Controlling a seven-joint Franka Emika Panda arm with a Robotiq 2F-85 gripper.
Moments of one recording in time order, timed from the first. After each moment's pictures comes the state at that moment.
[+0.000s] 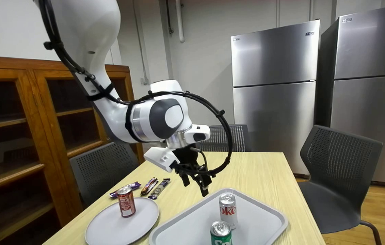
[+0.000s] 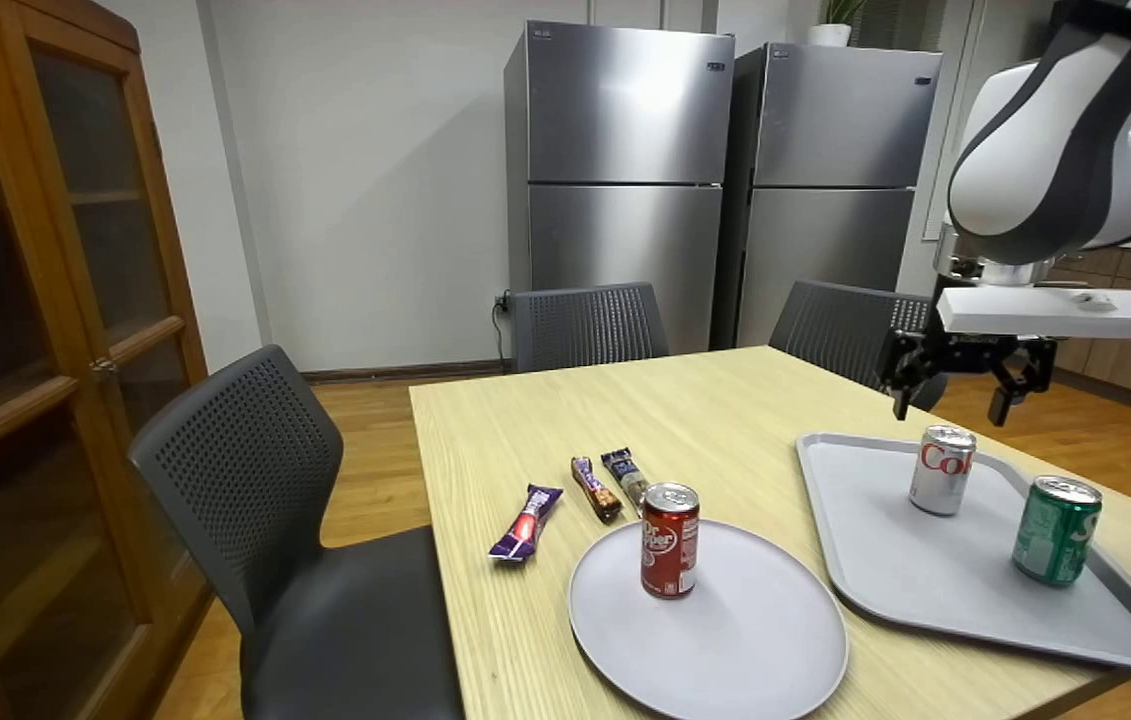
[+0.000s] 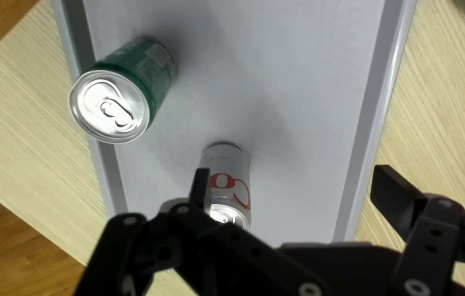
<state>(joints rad) -0.07 0.13 -0.26 -2.55 -0.22 2.83 0.40</state>
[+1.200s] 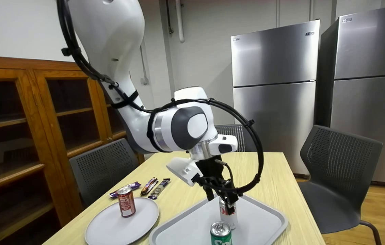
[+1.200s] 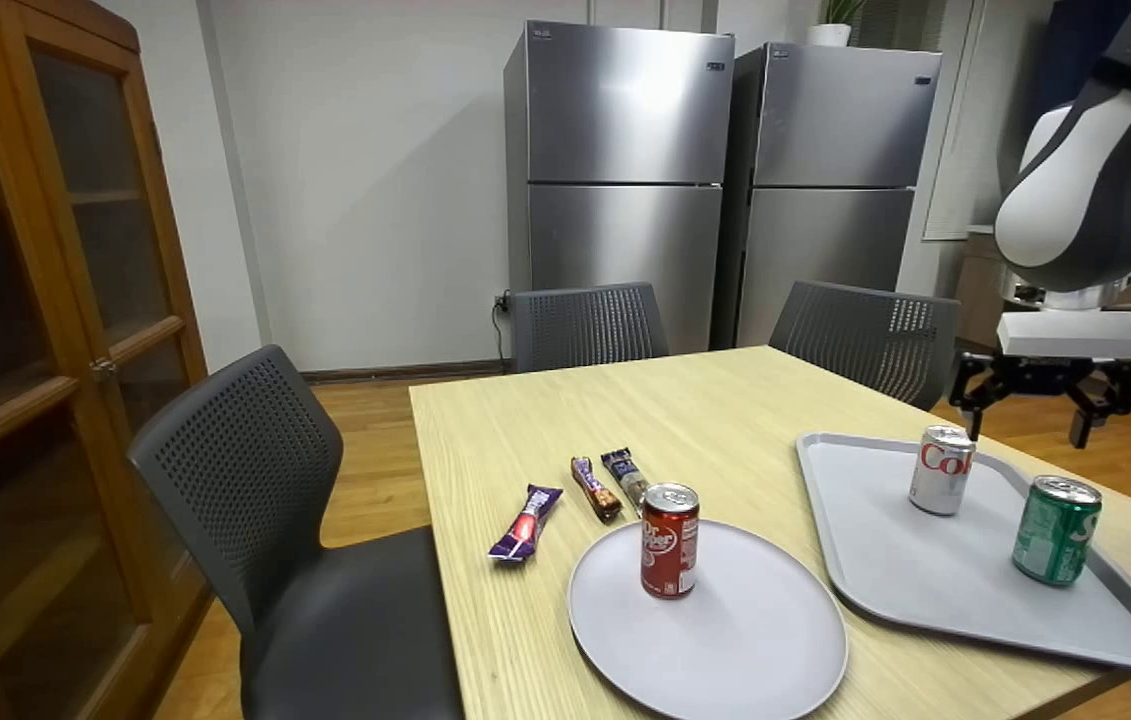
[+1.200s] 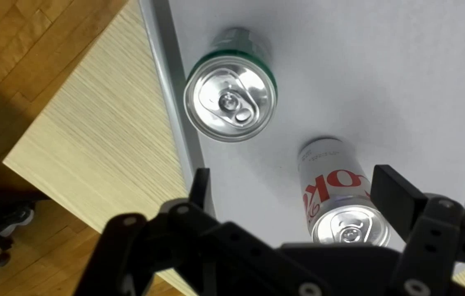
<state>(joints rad) -0.10 0.23 -0.38 -2.50 -0.22 2.83 0.40</state>
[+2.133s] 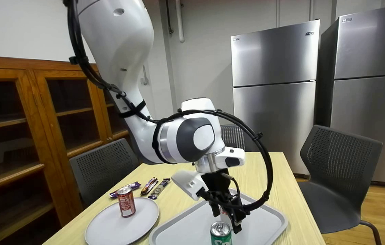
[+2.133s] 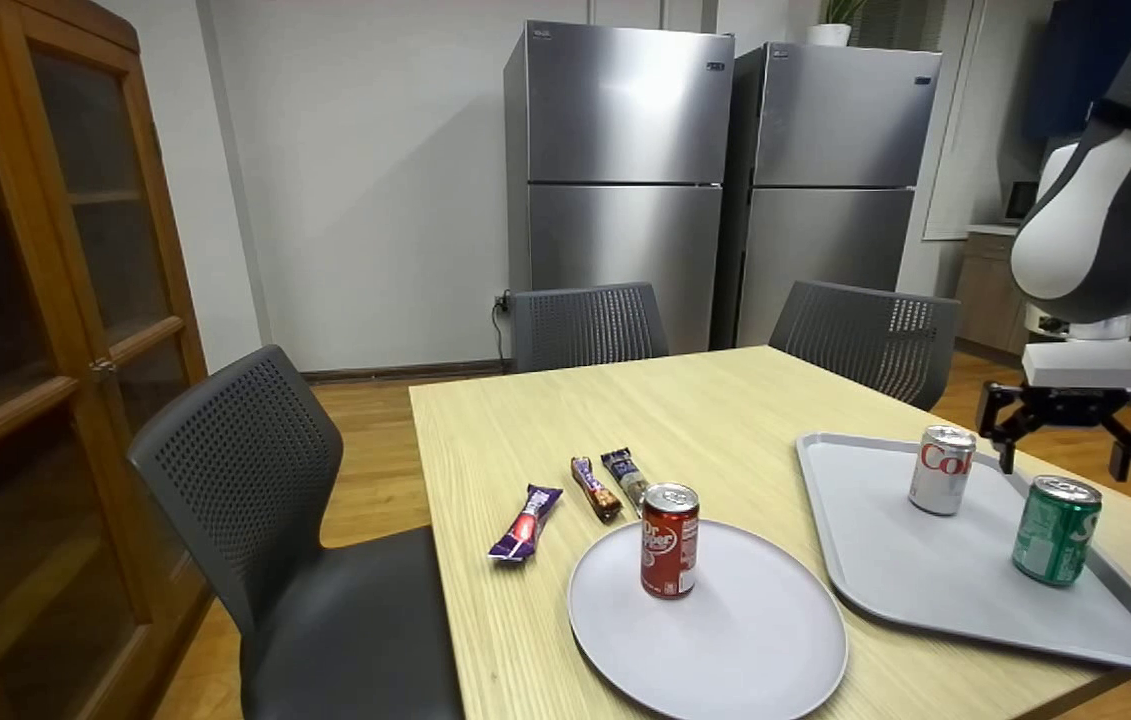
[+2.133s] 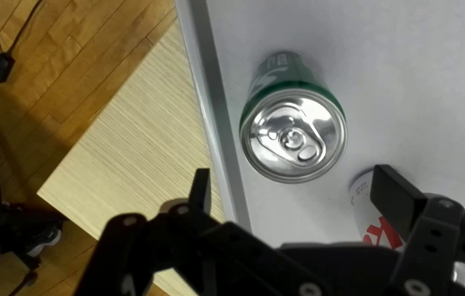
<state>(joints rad) -0.10 0.30 -0.43 -2.50 -0.22 2.83 0.40</state>
